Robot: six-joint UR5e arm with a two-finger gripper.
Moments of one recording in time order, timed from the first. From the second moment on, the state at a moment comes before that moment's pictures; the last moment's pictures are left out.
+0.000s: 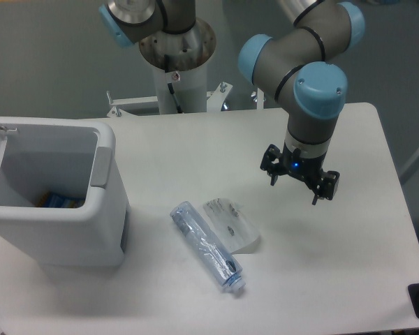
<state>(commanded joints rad) 2.61 -1.91 -1.60 -1.10 1.54 1.18</state>
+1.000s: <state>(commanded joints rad) 2.55 -1.90 -1.76 -0.89 1.53 0.93</state>
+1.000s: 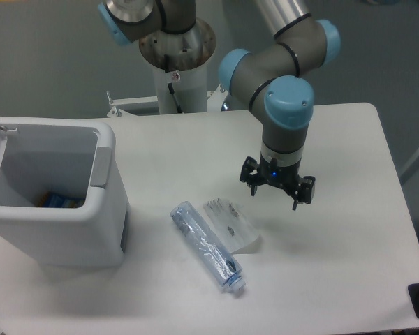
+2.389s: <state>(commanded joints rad) 2.44 -2.00 -1.77 -0.88 1.57 0.70</state>
